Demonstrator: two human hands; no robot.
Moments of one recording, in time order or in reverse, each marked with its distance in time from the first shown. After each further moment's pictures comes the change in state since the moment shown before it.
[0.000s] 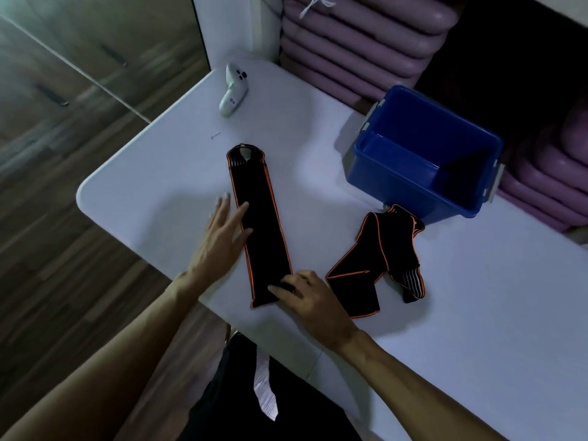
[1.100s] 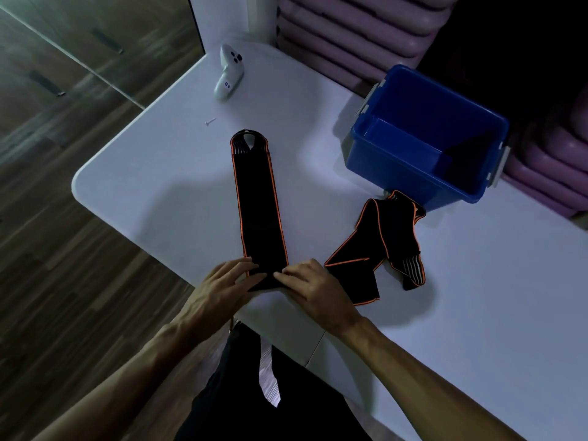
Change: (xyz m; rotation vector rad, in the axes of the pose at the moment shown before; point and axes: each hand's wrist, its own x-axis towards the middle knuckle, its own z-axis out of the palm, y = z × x) left_hand -0.099 0.040 -0.013 0.226 -0.158 0.390; right_hand 0.001 0.004 -0.009 0.186 -0.010 0.078
